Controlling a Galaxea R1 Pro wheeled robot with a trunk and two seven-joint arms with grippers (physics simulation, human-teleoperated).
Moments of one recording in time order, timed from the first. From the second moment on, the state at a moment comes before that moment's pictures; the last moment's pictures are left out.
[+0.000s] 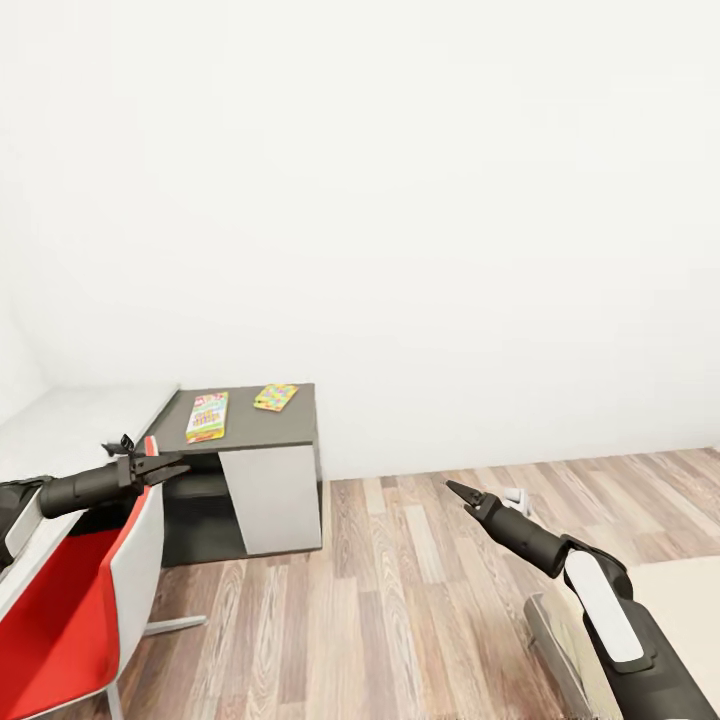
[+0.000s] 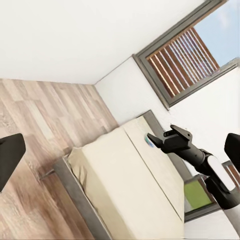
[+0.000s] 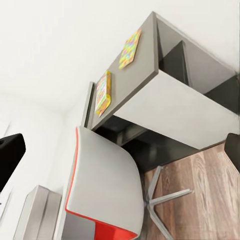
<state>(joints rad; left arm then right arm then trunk) -0.83 0.53 0.08 -0.57 0.31 0.73 -1.49 -0.38 -0.14 -0.10 -1.23 -0.92 0.71 0.36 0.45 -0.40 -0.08</state>
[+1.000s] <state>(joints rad) -0.83 0.53 0.08 -0.57 0.31 0.73 -1.49 -0.38 -0.14 -0.09 -1.23 -0.91 0.69 0.35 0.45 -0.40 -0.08</state>
